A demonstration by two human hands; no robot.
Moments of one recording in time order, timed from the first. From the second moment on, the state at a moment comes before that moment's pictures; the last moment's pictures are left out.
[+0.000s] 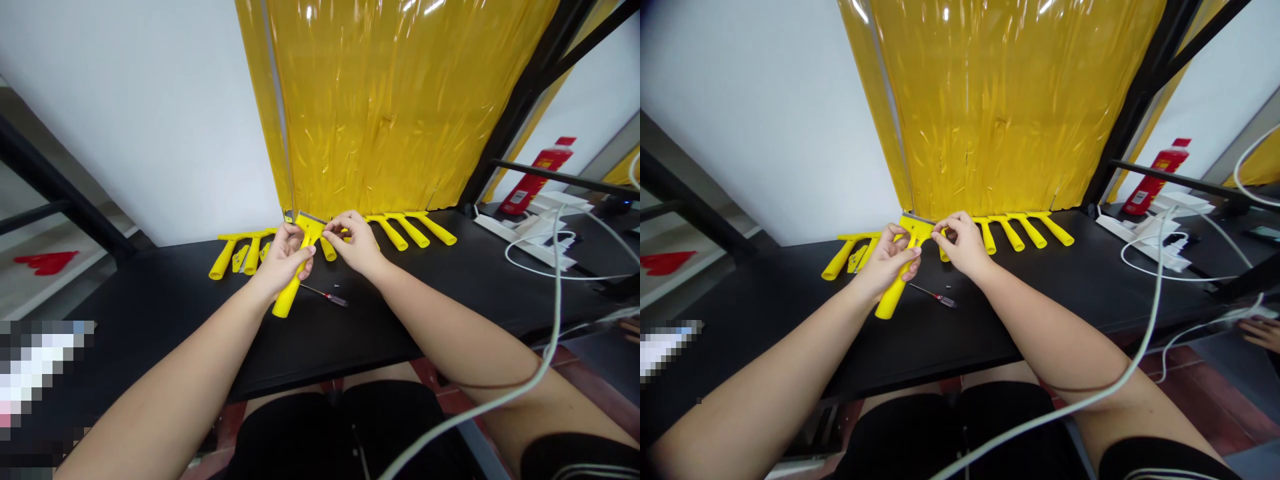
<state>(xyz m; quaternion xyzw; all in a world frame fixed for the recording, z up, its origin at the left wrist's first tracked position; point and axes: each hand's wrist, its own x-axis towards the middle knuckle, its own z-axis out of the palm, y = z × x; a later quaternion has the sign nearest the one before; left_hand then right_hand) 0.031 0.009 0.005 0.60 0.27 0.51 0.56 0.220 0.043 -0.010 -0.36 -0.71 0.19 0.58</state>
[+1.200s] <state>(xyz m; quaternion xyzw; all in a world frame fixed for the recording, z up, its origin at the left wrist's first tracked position) 0.015 0.029 -0.009 0.66 0.33 0.55 0.40 0.240 0.022 0.010 -0.36 -0.86 0.35 0.10</state>
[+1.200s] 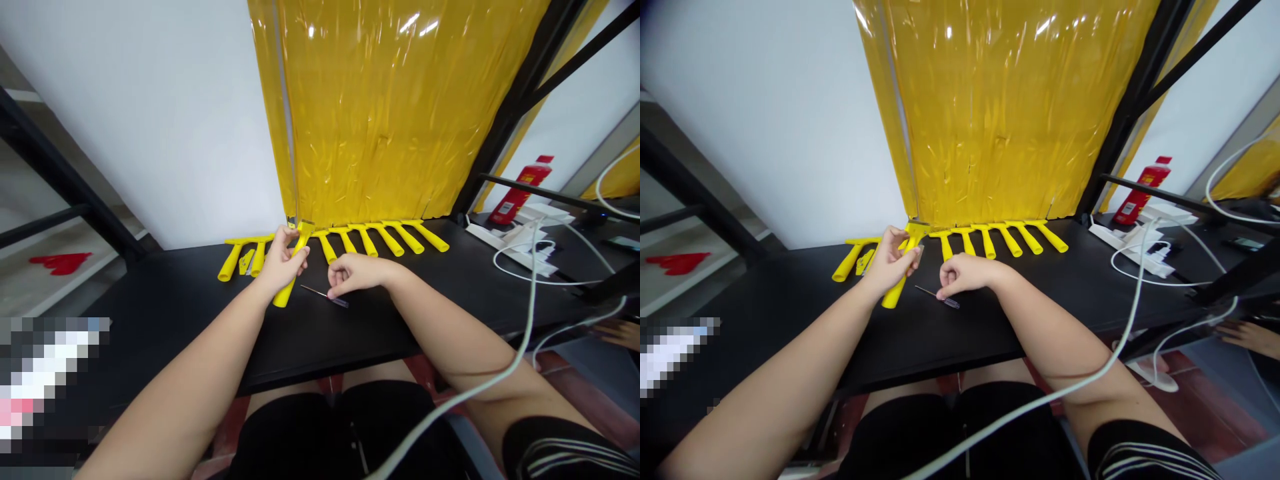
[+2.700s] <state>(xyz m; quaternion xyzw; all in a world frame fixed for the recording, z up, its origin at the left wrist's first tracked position) 0.007 0.025 0.009 0.55 0.34 0.56 0.52 0.256 0.046 0.007 -0.36 -0.68 0.27 0.58</state>
